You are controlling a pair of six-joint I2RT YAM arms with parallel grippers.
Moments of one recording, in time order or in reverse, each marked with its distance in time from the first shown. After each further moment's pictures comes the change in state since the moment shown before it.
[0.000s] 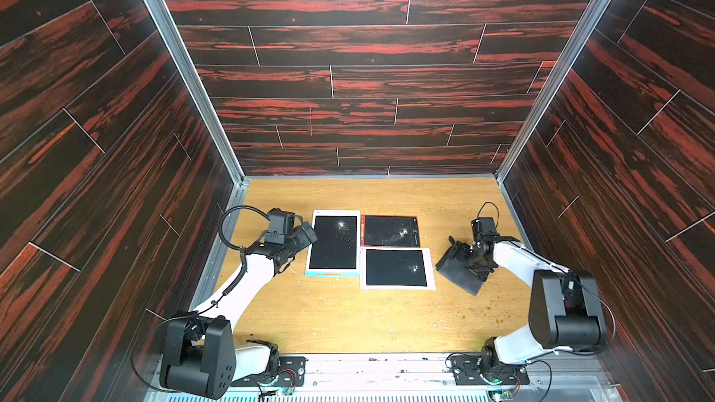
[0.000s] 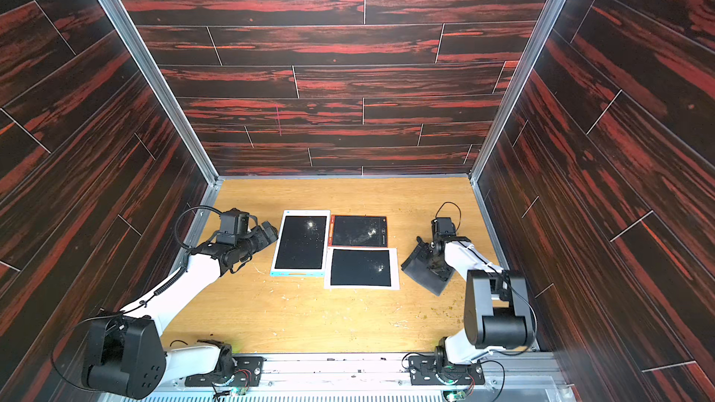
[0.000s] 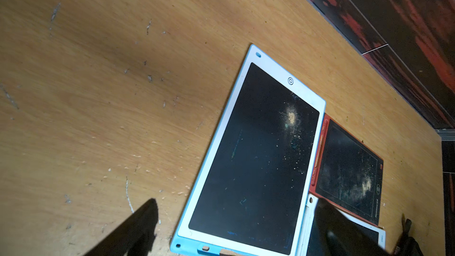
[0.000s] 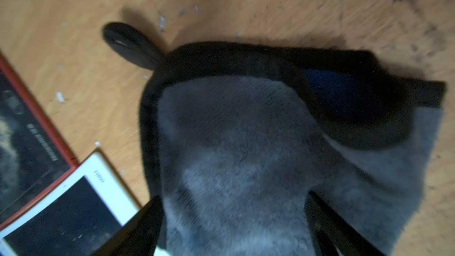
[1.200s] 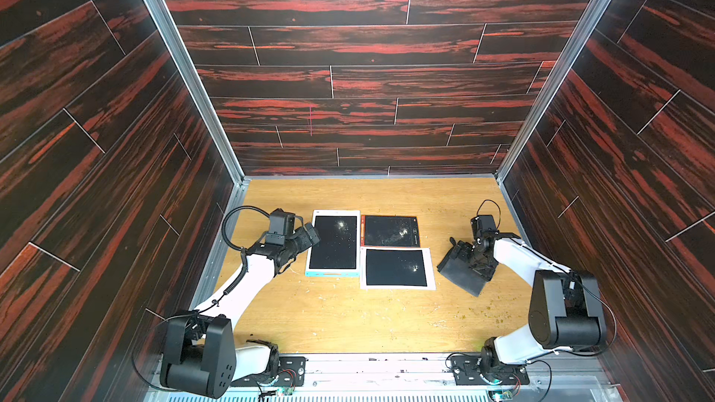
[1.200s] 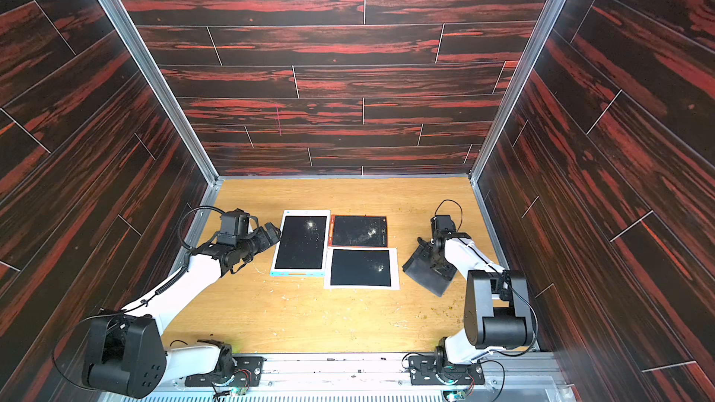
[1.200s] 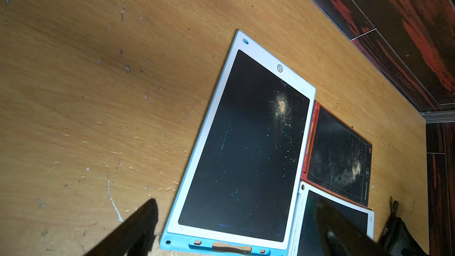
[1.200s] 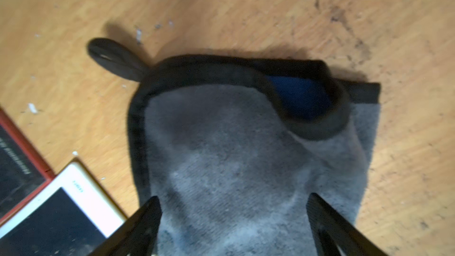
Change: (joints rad) left arm -0.002 0.006 -0.011 0.013 0.064 0.017; right arm 0.005 -0.015 0.043 -0.095 0.101 0.003
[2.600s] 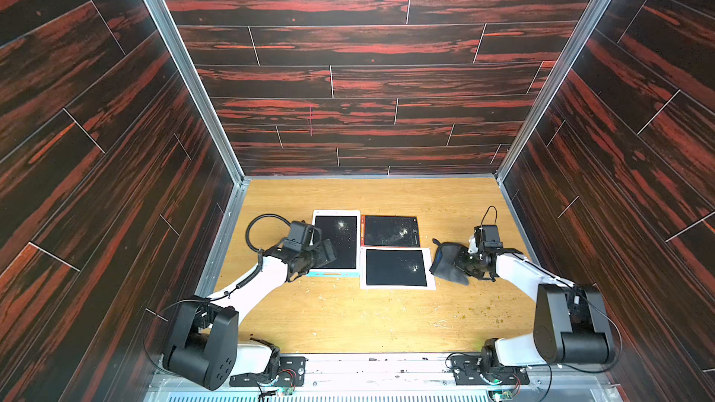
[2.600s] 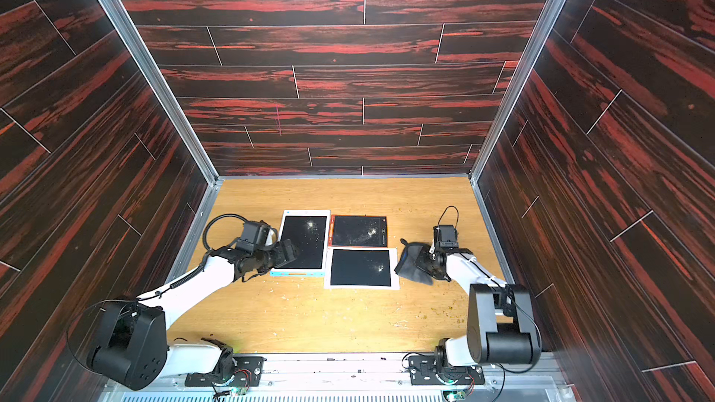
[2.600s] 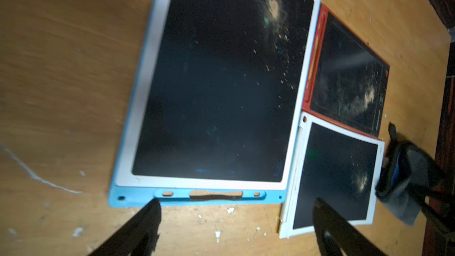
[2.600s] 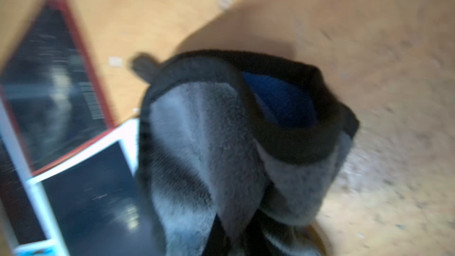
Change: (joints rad) left arm -0.168 0.055 -0.048 -0.047 0.097 -0.022; right arm -0.006 -0.116 -0.175 0.266 -0.240 -0.115
